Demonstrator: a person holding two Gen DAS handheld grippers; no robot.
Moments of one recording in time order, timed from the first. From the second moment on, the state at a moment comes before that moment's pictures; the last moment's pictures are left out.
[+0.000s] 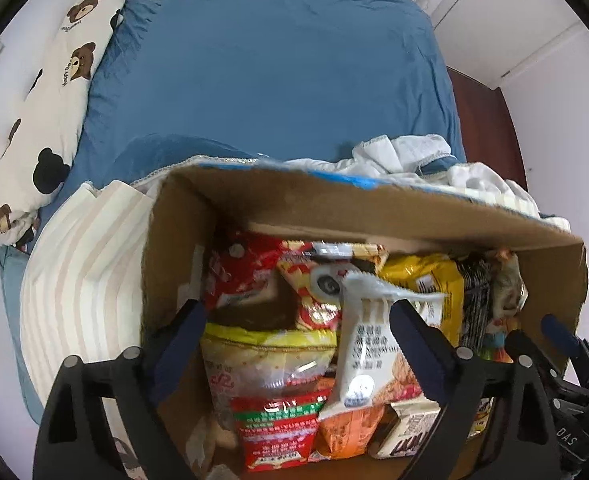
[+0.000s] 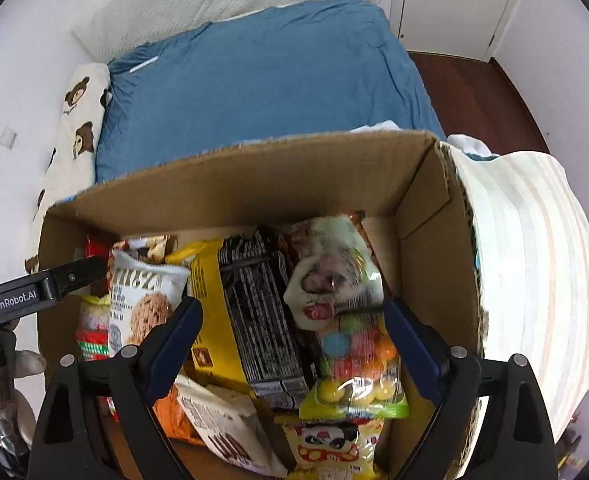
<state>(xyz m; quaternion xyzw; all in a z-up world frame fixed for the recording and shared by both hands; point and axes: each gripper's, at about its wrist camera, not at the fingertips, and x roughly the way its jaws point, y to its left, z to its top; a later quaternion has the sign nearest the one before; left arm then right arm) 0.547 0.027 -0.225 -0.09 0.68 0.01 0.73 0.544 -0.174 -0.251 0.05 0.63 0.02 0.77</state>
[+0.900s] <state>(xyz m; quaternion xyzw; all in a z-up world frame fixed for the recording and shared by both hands) 0.401 -0.009 -0.107 -0.06 0.55 0.01 0.83 0.395 -0.182 -0.146 0.05 0.56 0.04 0.82</state>
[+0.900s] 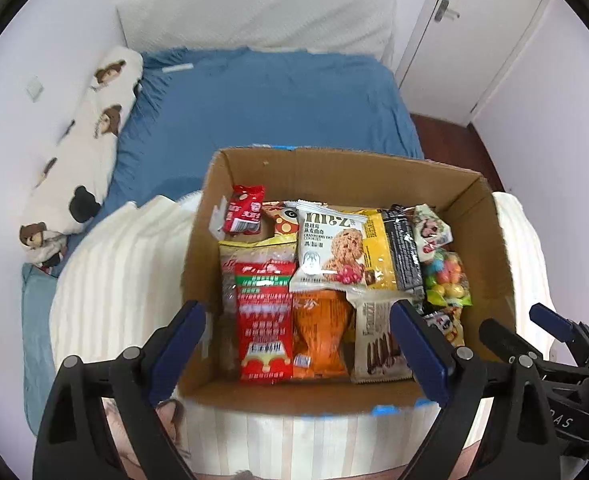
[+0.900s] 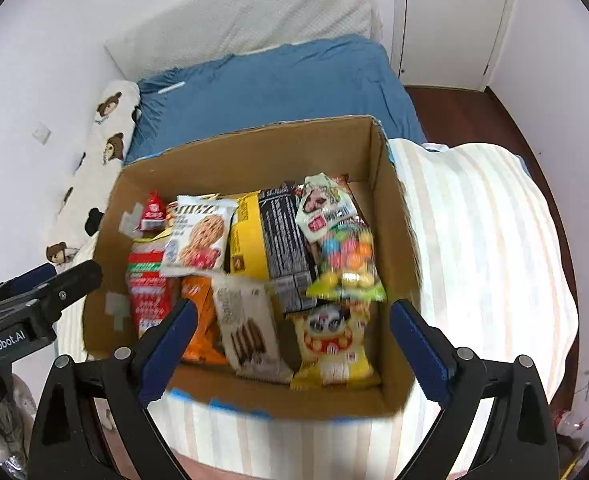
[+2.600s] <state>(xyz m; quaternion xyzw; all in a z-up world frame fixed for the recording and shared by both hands) 0.132 -0.032 0.003 -0.04 0.38 0.05 0.92 0.094 -0.201 0.010 0.01 0.36 0.03 0.93</state>
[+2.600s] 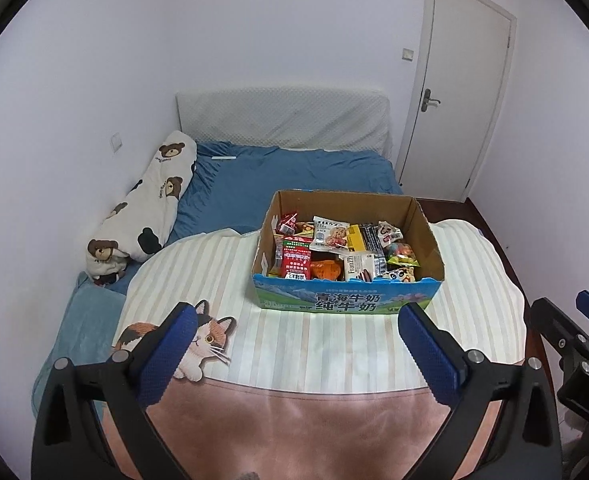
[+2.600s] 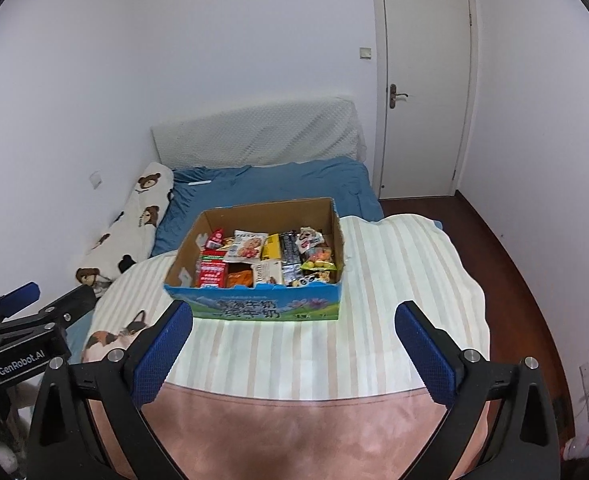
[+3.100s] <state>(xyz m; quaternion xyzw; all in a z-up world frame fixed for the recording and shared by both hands) 0.217 -0.038 -0.033 -0.02 0.42 0.06 0.90 0.183 -0.210 -0.029 0.03 0.40 0.00 0.92</state>
